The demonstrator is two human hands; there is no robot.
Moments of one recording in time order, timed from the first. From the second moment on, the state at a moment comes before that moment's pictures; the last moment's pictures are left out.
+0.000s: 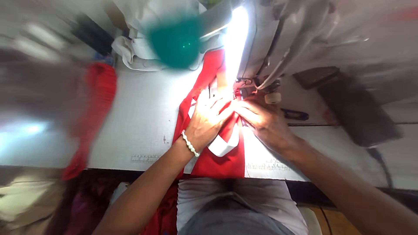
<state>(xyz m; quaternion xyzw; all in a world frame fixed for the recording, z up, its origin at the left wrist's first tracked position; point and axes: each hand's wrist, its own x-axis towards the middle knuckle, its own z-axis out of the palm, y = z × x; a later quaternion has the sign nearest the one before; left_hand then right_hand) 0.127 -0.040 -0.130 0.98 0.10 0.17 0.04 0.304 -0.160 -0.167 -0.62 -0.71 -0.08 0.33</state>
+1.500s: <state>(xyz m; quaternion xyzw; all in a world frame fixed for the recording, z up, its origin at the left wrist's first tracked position) 0.036 -0.154 -0.097 0.89 0.44 0.14 0.03 0.169 -0.256 -0.149 -0.75 -0.58 -0.08 0.32</state>
